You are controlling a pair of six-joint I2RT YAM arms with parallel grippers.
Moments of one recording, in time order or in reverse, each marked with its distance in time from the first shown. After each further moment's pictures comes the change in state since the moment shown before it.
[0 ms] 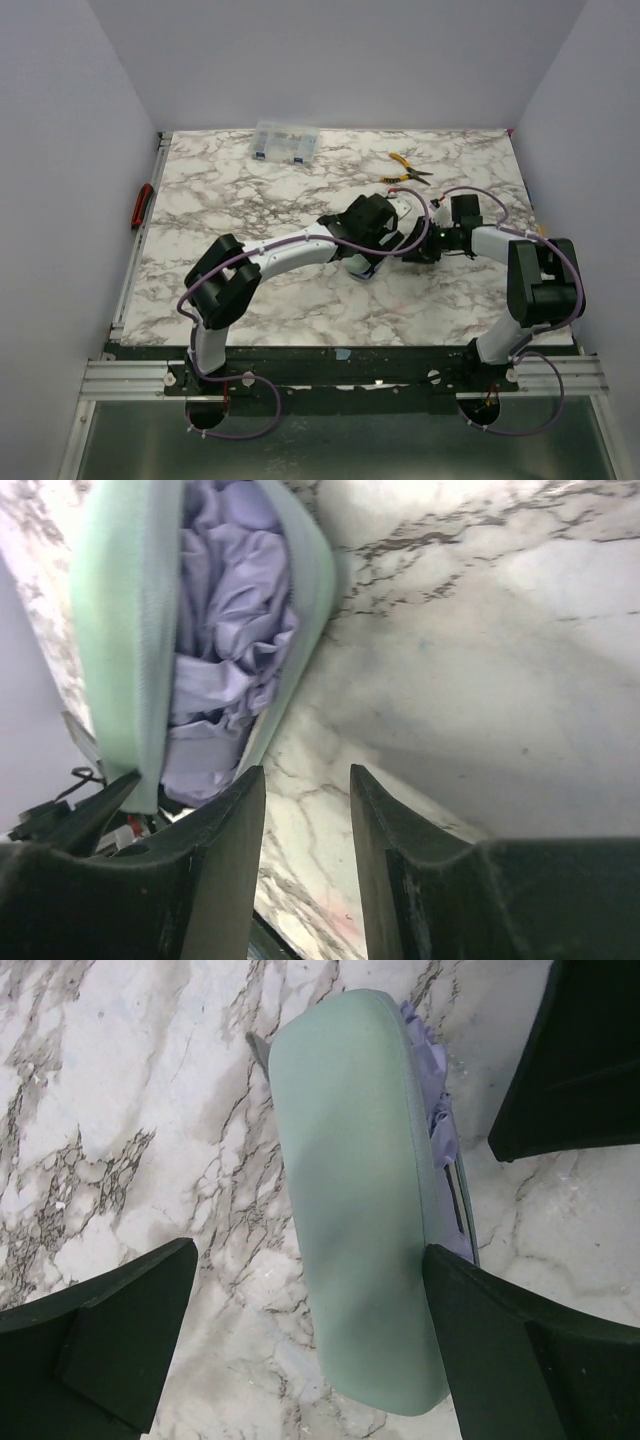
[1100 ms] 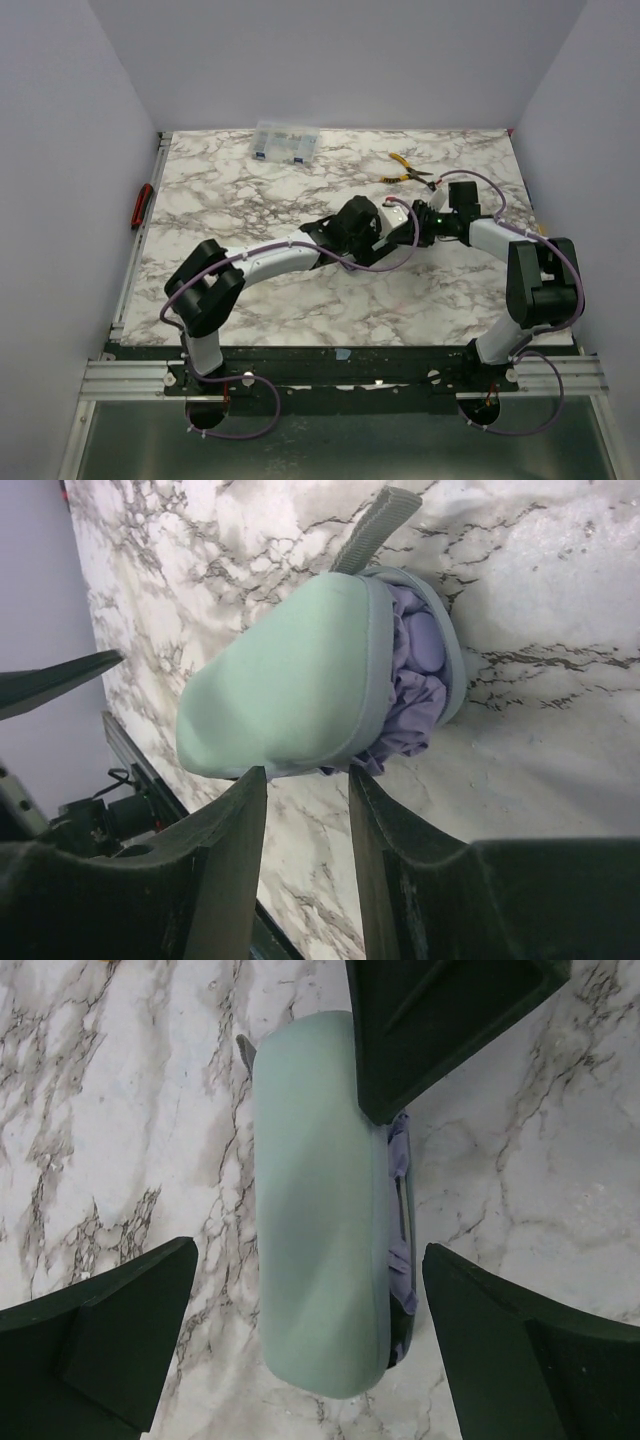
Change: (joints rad) left arm 0.037 -0.163 -0.213 0.210 0.180 0.204; right arm 0.035 -0.021 0.069 0.086 -0.067 0.066
